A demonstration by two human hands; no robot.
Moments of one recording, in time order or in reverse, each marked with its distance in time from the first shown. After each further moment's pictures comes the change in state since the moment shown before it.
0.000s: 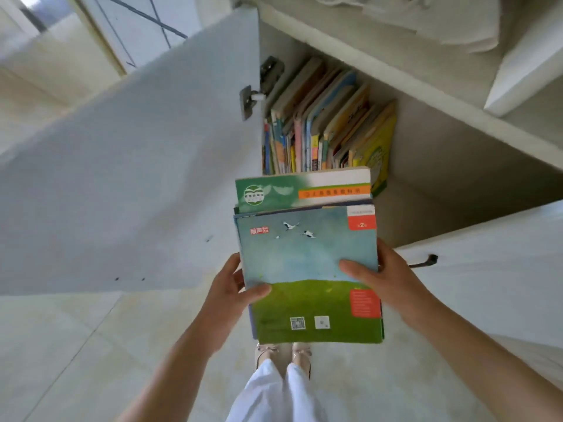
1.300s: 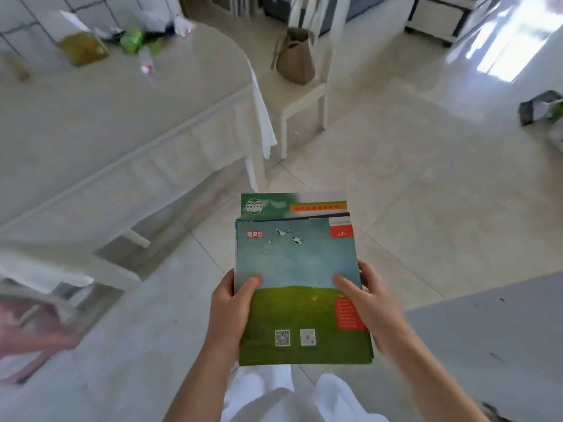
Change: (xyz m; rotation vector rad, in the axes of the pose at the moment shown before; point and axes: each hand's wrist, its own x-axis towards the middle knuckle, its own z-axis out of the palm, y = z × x) left_hand -0.518 -0.179 0.104 -1.162 1.821 0.172; right_hand -0.374 -0.018 0.267 -0.750 -1.424 -0.251
